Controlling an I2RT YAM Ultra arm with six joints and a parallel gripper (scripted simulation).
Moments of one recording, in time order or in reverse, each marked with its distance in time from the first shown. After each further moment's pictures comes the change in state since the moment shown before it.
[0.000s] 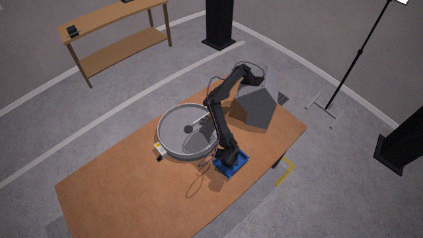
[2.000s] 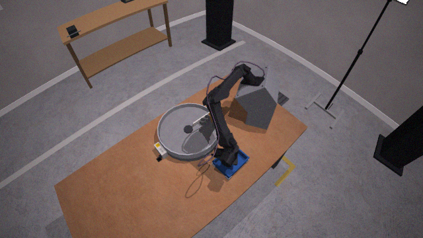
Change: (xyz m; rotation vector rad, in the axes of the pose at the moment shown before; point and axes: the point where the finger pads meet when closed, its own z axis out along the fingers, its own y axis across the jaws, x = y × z) arm -0.002 -0.001 -0.002 0.000 0.000 0.000
